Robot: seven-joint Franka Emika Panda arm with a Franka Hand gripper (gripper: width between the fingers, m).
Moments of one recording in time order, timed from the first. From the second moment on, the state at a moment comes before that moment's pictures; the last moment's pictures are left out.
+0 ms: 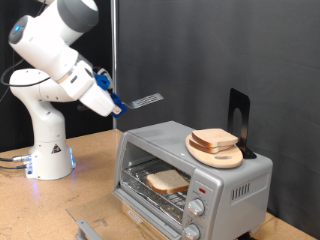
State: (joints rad) arm -0.77 -0.51 0.46 -2.54 1.04 1.68 -1.13
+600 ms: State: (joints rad) arm -0.67 -0.68 0.63 -2.61 1.27 1.80 -0.98
